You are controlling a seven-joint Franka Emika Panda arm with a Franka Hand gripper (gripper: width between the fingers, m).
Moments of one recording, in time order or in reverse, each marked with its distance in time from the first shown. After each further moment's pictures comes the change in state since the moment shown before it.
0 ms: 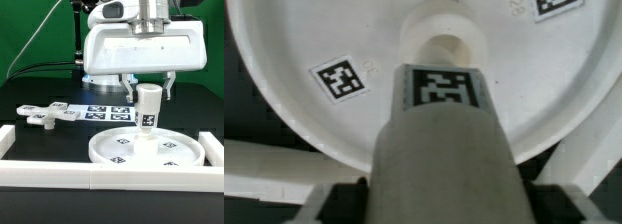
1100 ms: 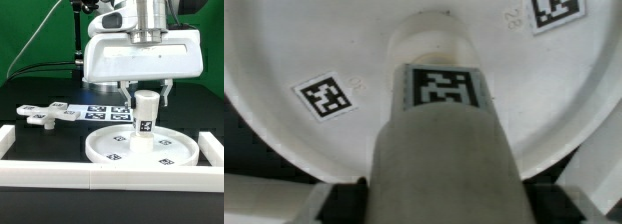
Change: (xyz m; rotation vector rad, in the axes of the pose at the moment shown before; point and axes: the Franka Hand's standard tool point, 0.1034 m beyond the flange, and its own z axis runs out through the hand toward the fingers) arm -0.018 0.000 0.011 -0.005 -0.012 0.007
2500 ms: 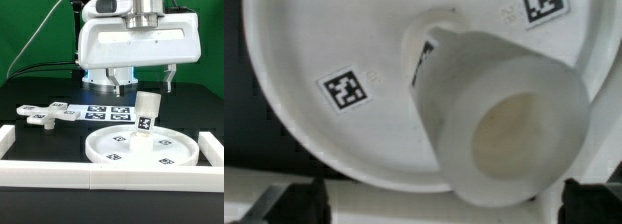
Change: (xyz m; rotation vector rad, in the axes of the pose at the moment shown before) arm 0.001 -0.002 -0.021 0.066 -0.196 0.013
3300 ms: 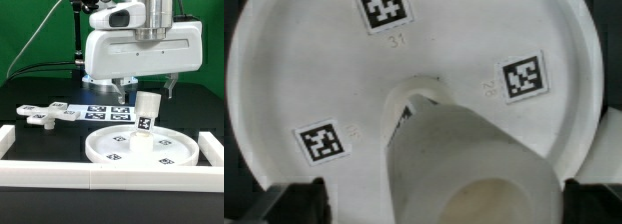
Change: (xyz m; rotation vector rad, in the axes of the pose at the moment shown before) arm -0.014 -0.001 0.017 -0.040 -0.046 -0.106
